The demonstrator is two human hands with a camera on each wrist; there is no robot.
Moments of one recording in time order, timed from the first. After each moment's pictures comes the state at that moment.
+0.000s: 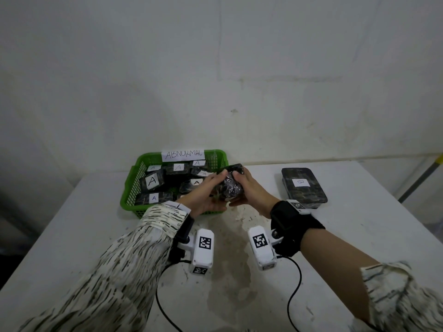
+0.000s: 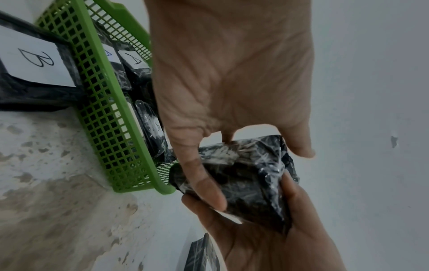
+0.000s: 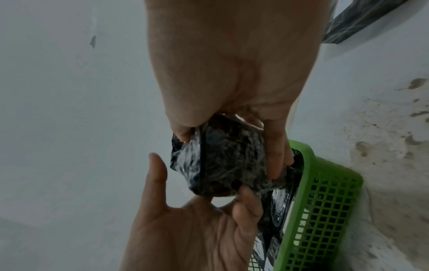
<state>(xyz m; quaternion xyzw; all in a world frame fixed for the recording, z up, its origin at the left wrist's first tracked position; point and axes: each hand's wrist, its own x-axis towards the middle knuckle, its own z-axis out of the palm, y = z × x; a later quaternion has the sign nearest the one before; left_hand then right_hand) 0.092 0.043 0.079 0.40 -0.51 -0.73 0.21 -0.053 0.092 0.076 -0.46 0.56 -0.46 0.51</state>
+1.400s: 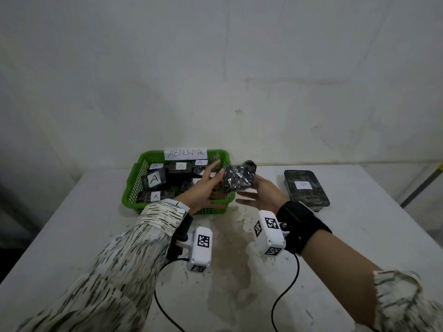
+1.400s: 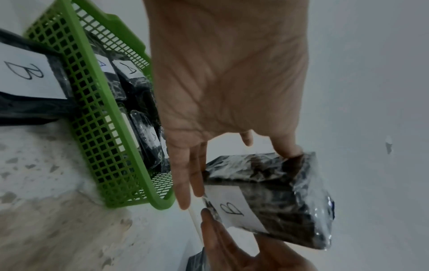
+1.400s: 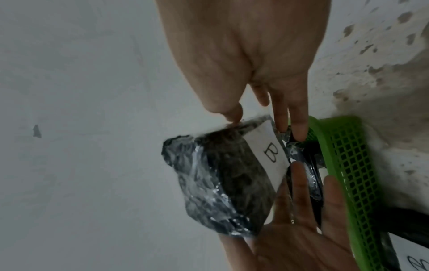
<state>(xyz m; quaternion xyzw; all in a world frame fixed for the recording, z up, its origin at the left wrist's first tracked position) 0.099 0.040 0.084 0.38 -0.55 -0.70 0.25 -0.069 0.082 0.067 -0.29 0.55 -0.53 0.57</state>
